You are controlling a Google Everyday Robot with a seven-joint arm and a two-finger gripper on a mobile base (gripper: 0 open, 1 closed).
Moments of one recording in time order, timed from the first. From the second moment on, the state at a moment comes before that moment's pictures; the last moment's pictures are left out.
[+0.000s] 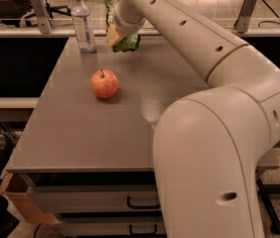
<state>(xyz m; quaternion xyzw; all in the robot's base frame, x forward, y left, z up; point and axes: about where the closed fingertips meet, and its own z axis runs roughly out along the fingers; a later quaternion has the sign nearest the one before) 0.836 0.040 0.908 -0.32 0.88 0.02 0.36</state>
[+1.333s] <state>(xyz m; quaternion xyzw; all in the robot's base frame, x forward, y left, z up) 0.841 0.054 0.893 -0.32 0.88 0.03 0.35</state>
